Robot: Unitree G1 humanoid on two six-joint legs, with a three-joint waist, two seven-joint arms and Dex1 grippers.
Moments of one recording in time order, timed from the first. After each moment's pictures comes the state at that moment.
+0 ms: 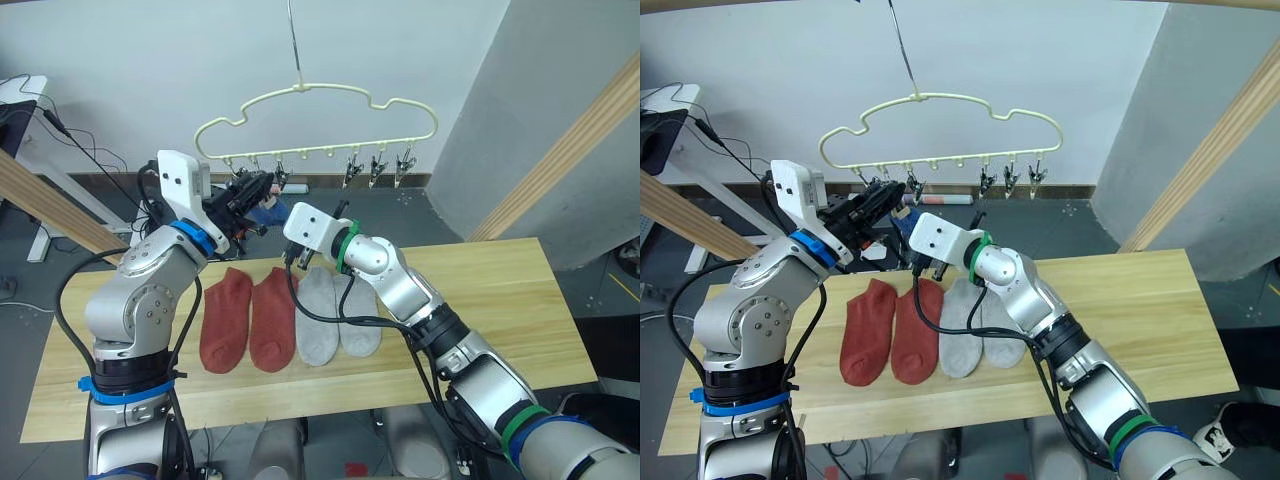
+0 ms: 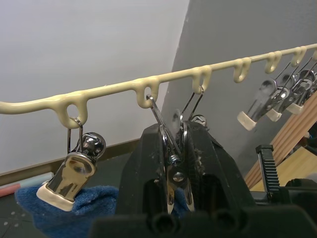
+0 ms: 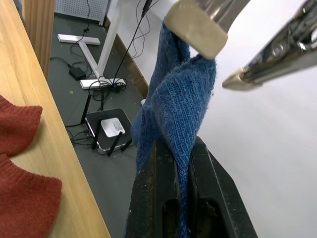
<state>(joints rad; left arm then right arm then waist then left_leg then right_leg) -0.48 0.44 0.24 -0.25 -0.65 0.67 -0.41 -0.81 -0.02 0.45 0.35 -0.33 0.12 0.39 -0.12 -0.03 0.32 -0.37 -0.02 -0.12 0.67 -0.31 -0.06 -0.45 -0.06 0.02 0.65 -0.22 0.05</state>
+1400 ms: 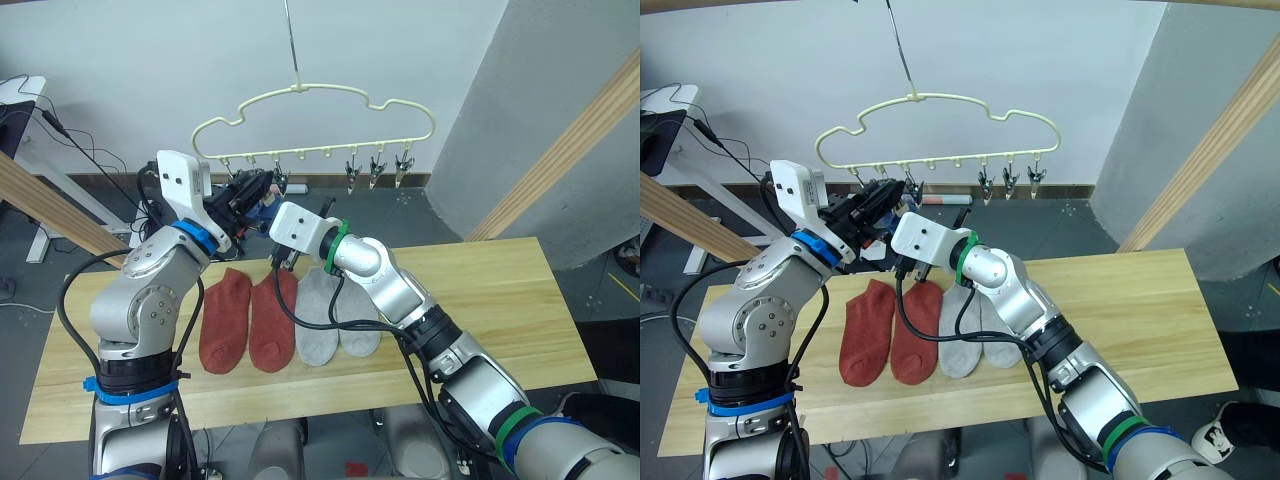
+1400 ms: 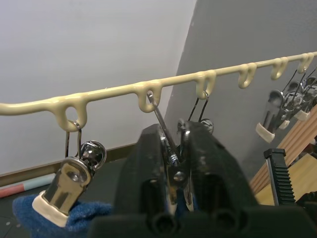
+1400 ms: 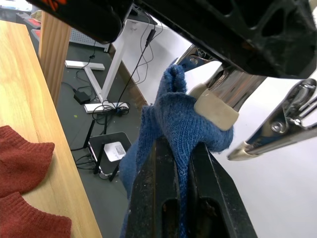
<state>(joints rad) -0.48 0.43 0.24 -0.25 -0.64 0.65 -0.38 -0.81 0.02 0.45 0.34 -0.32 0.05 0.39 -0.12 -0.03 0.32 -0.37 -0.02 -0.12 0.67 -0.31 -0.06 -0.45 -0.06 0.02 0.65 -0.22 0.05</state>
